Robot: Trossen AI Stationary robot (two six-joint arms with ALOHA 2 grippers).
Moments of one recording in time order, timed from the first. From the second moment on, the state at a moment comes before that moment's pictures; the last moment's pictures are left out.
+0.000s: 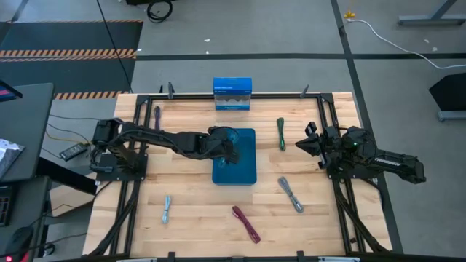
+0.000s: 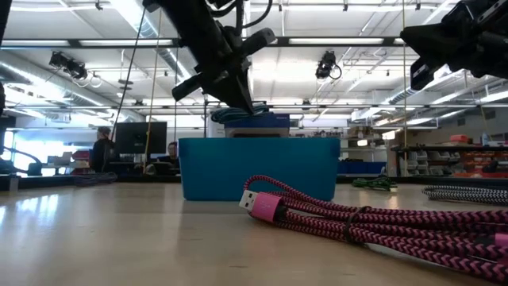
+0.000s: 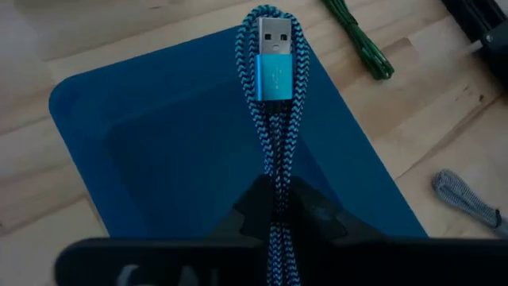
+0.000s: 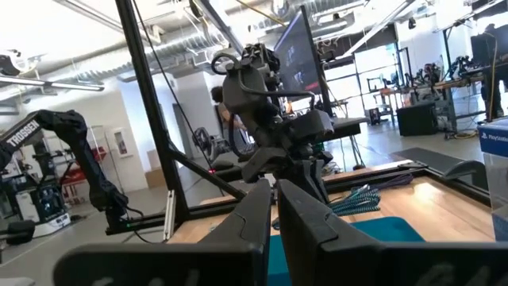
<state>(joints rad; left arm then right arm) -0.04 1.70 1.24 -0.47 -0.43 -1.02 -0.31 0.01 0.01 0.27 -0.37 0.32</state>
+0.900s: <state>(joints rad) 0.29 1.57 1.24 -1.19 -0.55 -0.89 -0.31 0.01 0.01 0.27 -0.37 0.32</state>
